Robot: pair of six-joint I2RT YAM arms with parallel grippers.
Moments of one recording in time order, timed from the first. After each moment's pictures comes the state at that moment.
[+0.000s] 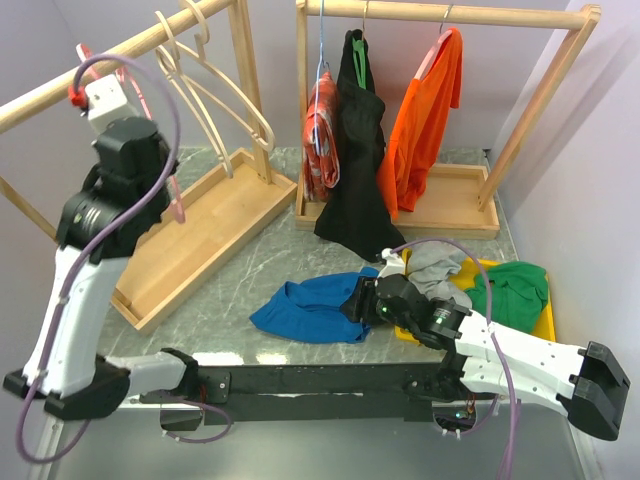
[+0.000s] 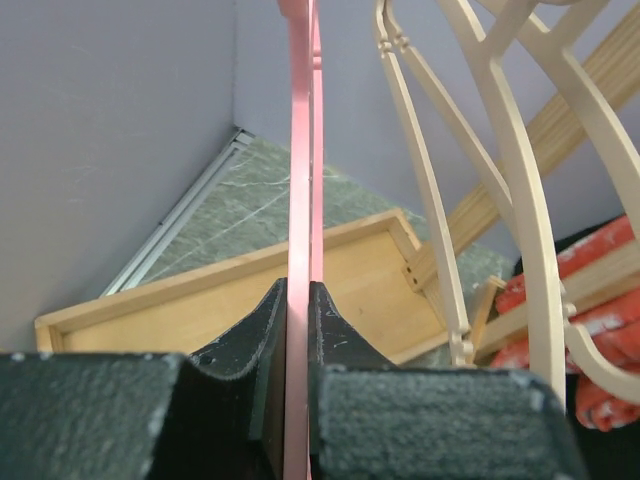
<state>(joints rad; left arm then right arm) -0.43 1.23 1.87 -0.89 -0.83 -0.41 0.96 0.86 0.46 -0.25 0.17 0.88</state>
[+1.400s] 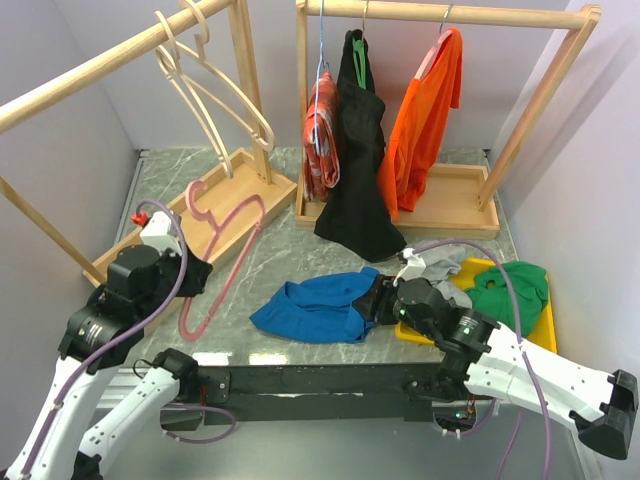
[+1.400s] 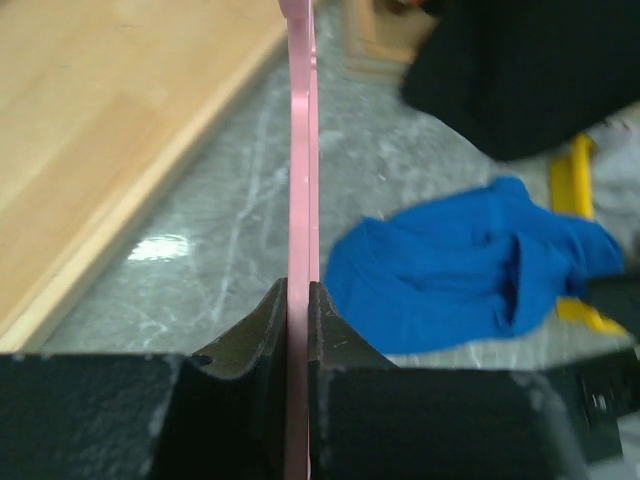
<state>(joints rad) -0.43 0.58 1.01 -0.91 -0.13 -0.44 0.96 0.65 0.48 -0.40 0.23 0.86</state>
